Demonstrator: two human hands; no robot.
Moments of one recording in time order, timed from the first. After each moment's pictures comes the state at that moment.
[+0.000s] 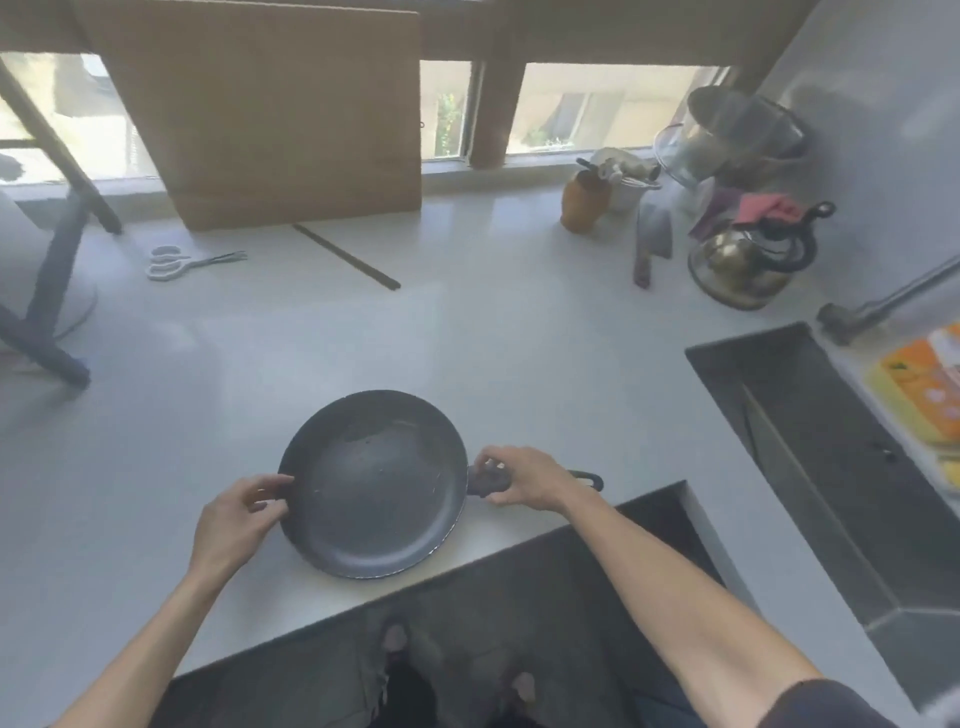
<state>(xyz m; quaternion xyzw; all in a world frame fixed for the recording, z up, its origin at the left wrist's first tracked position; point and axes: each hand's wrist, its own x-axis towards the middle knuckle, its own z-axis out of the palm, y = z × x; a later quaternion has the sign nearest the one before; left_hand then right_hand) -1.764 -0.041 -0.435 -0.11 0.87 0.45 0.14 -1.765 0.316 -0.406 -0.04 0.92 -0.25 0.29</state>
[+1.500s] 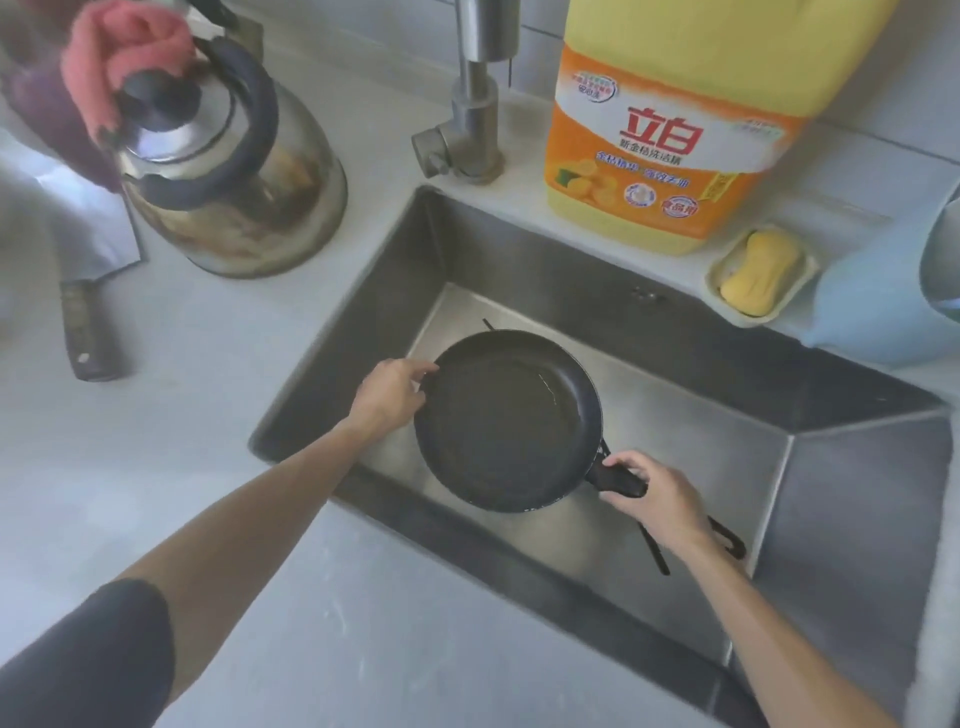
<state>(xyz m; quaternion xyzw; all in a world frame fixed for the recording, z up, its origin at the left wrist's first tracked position) -1.936 0.784 -0.603 0.42 0.84 0.10 0.31 -1.597 0.858 -0.595 0.55 0.70 -0.45 0.04</state>
